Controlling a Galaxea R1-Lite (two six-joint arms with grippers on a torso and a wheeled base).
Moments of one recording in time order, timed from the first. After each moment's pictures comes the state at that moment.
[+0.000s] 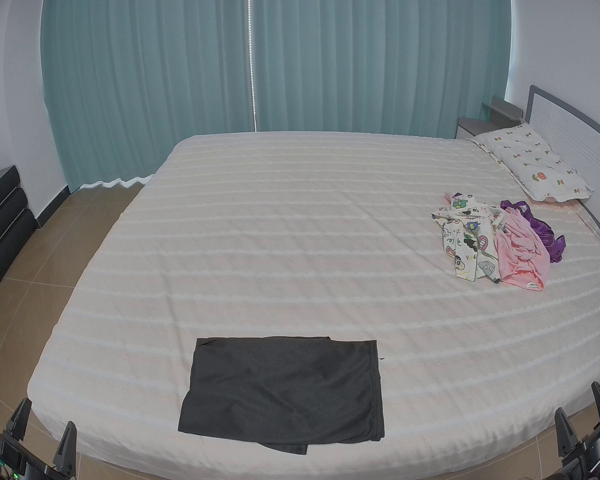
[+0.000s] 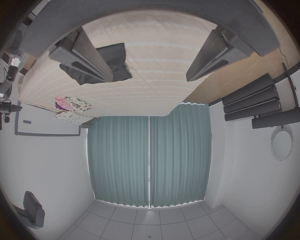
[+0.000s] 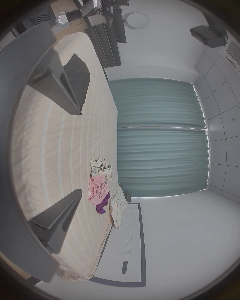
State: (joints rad) left arm 0.00 0.02 -0.02 0.00 0.00 0.00; right arm 0.00 0.01 -0.02 0.00 0.02 -0.01
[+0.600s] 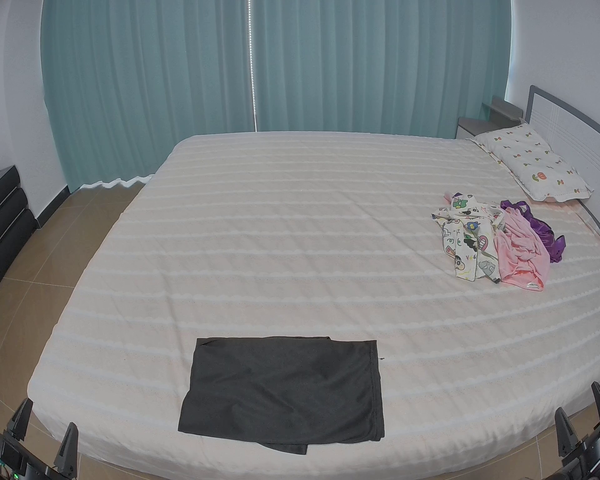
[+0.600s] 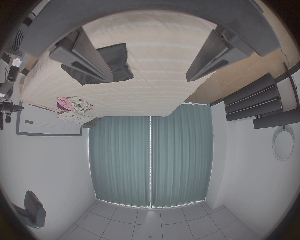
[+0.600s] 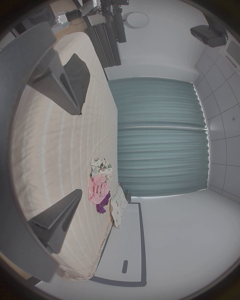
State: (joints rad) left arm 0.00 0.02 -0.02 0.00 -0.01 0.00; right arm 0.00 0.02 -0.02 0.00 0.02 -0.01
